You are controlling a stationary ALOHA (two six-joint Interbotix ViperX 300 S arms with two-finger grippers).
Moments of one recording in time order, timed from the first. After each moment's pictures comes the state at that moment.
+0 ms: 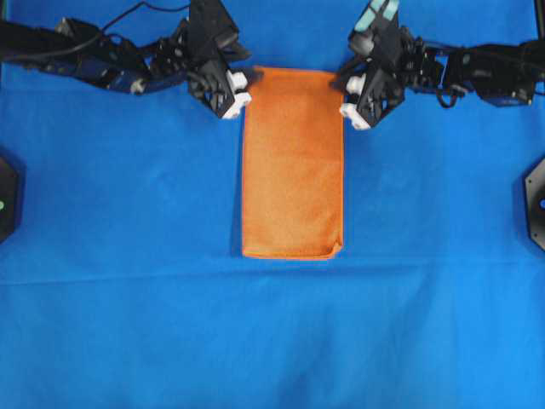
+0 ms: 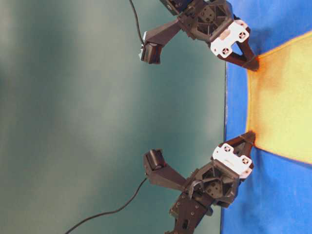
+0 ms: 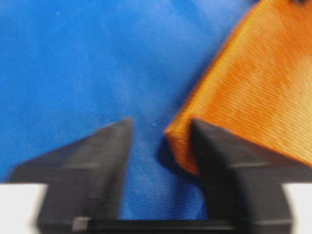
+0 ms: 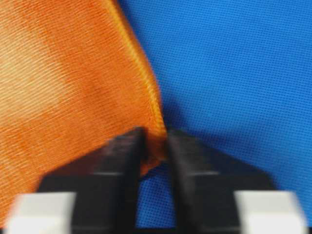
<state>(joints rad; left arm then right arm) 0.48 0.37 0.62 -0.03 -0.38 0.00 -0.55 0.18 0.79 -0.32 -0.25 0.33</state>
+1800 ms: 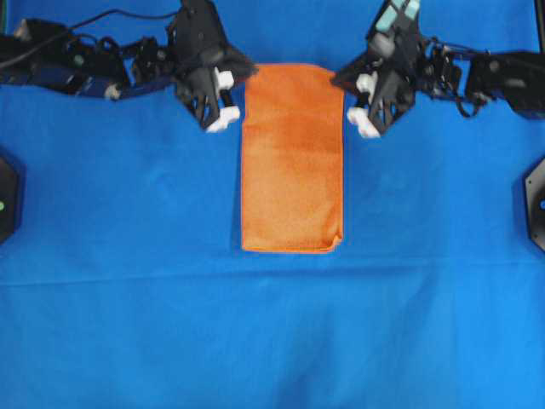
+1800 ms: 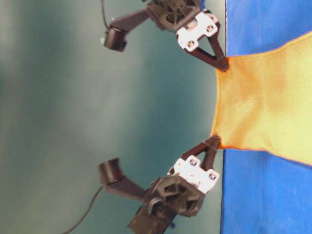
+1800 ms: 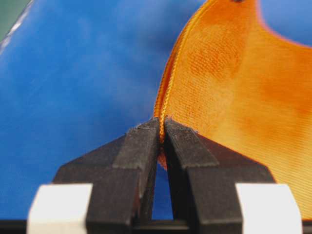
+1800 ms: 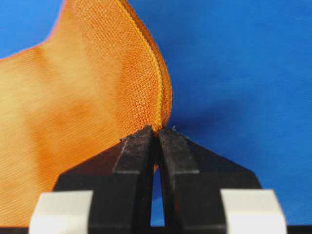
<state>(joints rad) 0.37 0.11 0.70 -0.03 -0.29 0.13 -0.44 -0.04 0.86 -0.26 -0.21 0.34</state>
